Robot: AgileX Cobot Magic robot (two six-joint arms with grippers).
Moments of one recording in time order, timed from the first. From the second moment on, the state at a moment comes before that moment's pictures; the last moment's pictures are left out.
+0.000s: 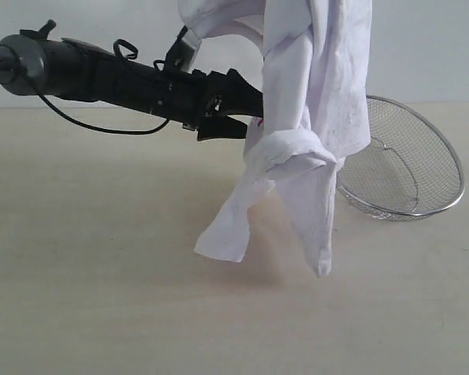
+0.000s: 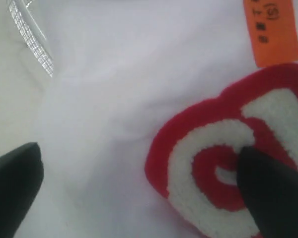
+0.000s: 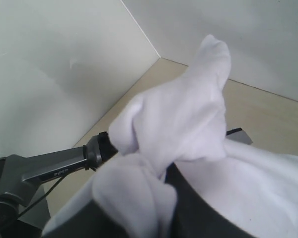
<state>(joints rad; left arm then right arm) -0.26 2.31 -1.74 -1.39 1.11 1.05 -0.05 1.76 -1.95 1.14 1.23 -0.54</state>
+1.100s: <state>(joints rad) -0.32 2.42 -1.74 -1.66 1.21 1.15 -0.05 1.76 -1.95 1.15 1.23 -0.54</state>
